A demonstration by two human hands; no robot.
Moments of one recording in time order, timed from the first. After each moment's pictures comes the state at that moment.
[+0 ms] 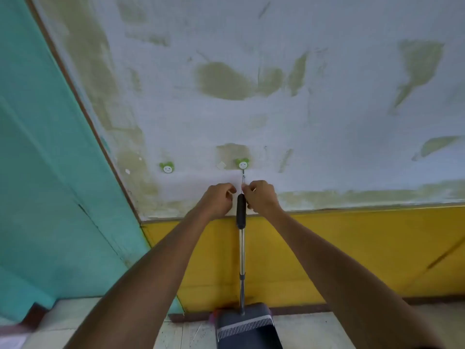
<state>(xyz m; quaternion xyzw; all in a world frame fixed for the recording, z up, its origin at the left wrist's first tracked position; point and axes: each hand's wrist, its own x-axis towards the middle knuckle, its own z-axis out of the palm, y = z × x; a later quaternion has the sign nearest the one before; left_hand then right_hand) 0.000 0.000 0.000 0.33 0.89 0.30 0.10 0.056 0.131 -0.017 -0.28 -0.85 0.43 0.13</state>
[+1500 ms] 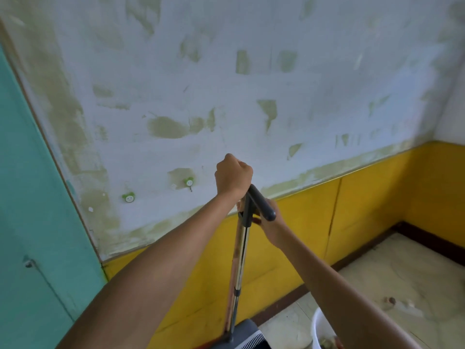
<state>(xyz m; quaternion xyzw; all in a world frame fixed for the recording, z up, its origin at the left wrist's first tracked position) 0.206 0.002 0.143 0.38 0.76 0.52 -0.03 0.294 0.052 0.039 -0.20 -0.66 0.63 0.36</state>
